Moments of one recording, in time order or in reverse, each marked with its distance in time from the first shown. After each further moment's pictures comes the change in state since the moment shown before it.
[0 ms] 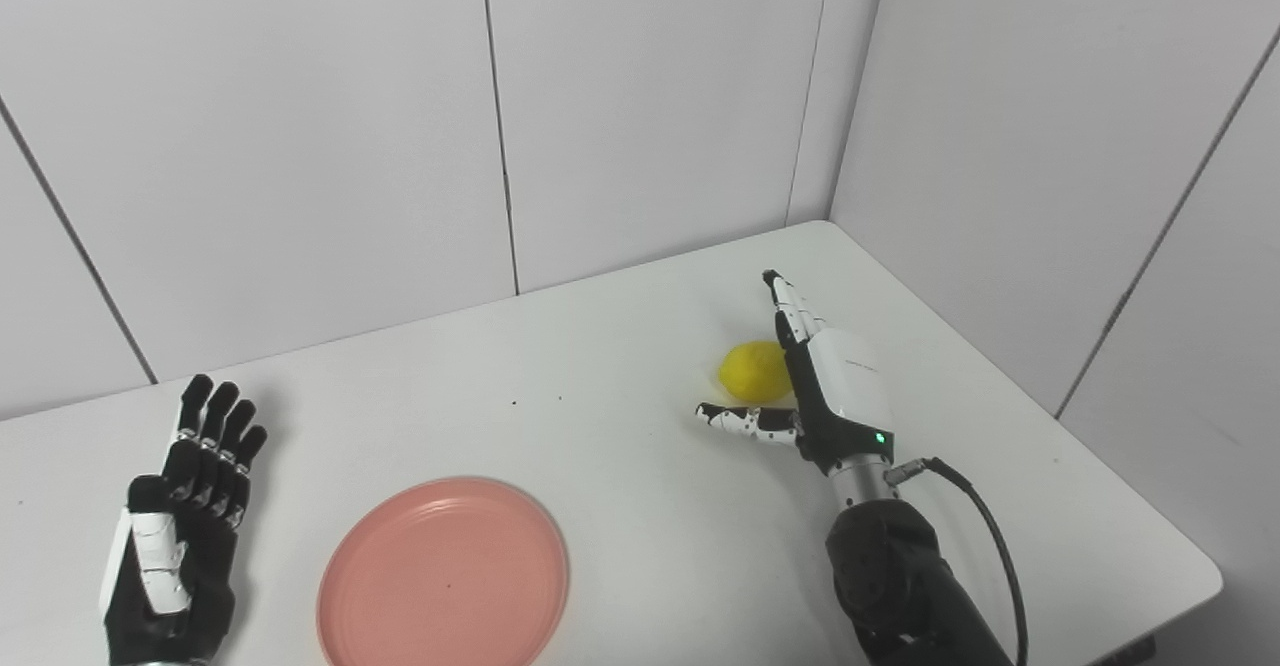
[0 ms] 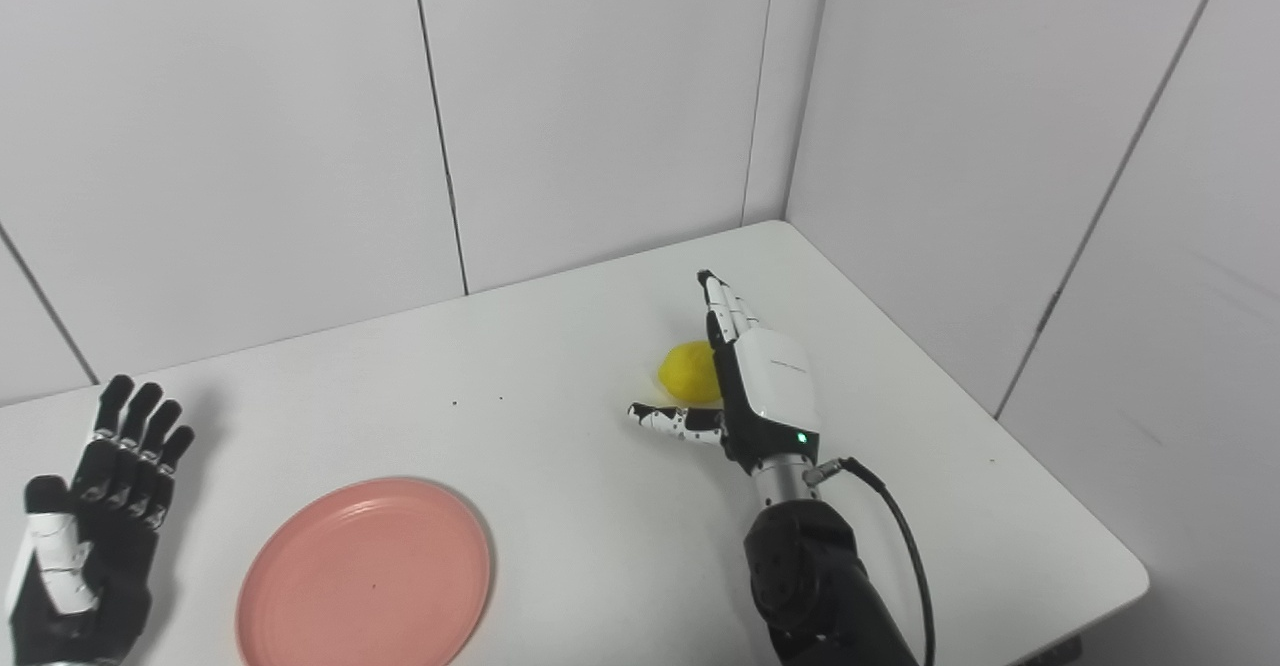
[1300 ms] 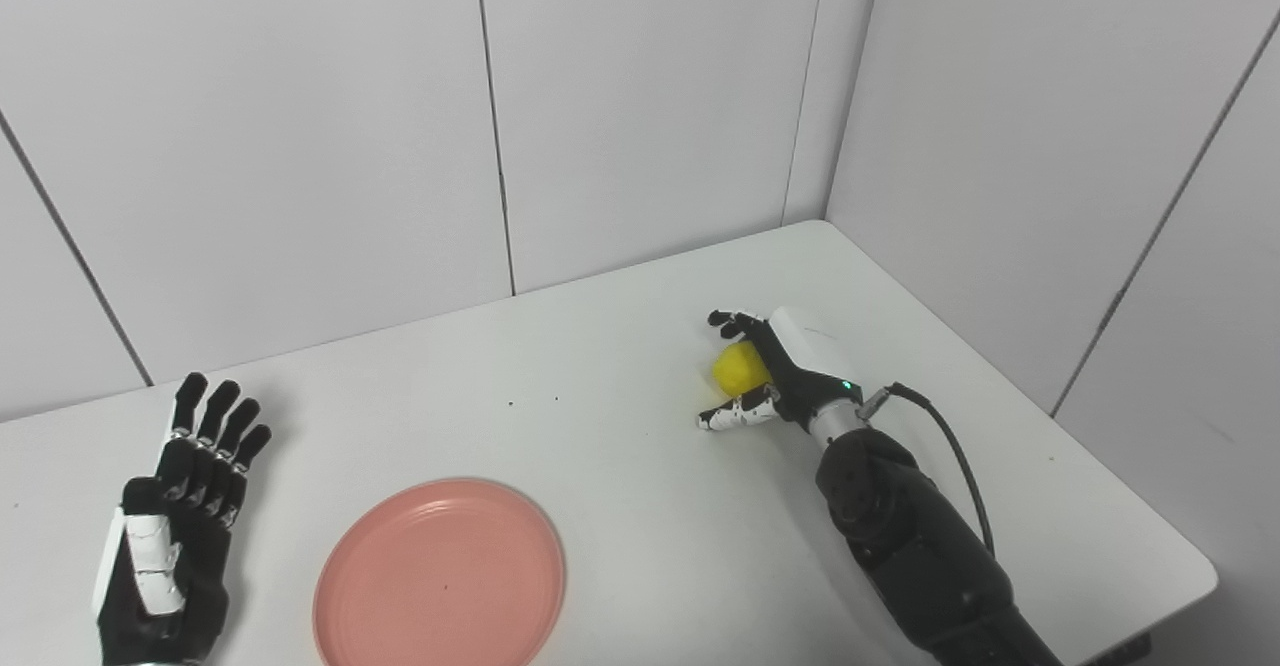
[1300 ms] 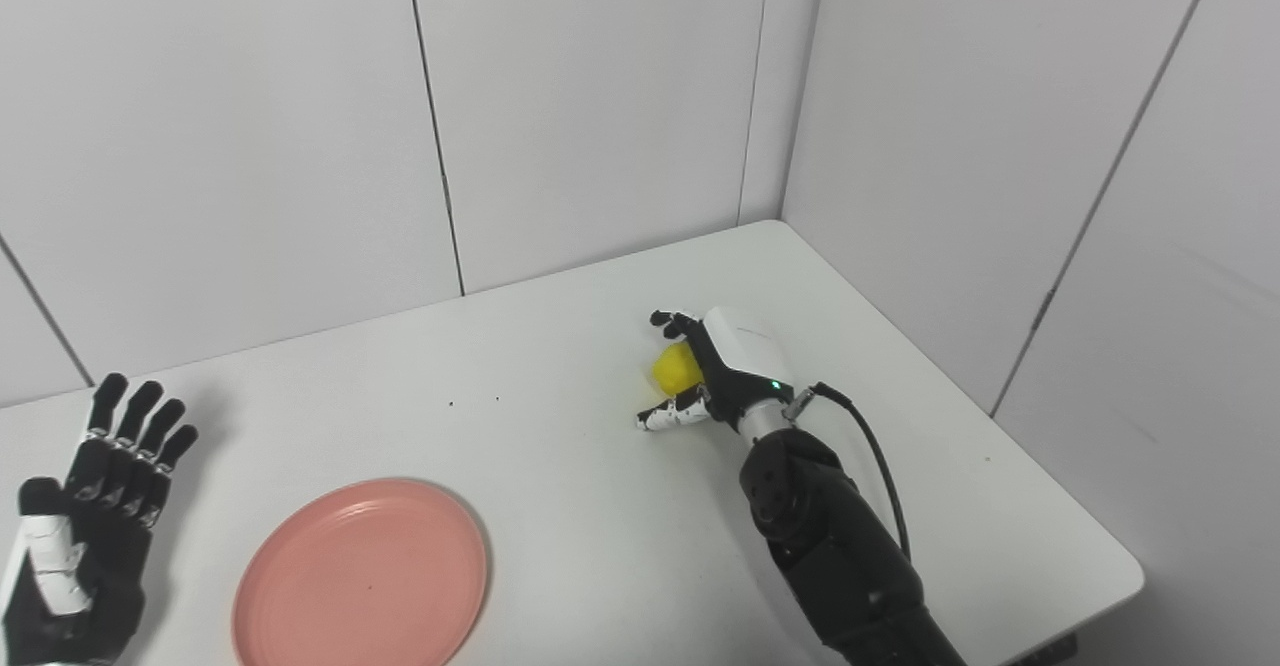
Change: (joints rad) left arm -0.003 0.004 0.006 0.007 -0.001 -0.017 -0.016; right arm -0.153 -0.149 0.092 0.161 0.120 0.084 0.206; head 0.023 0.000
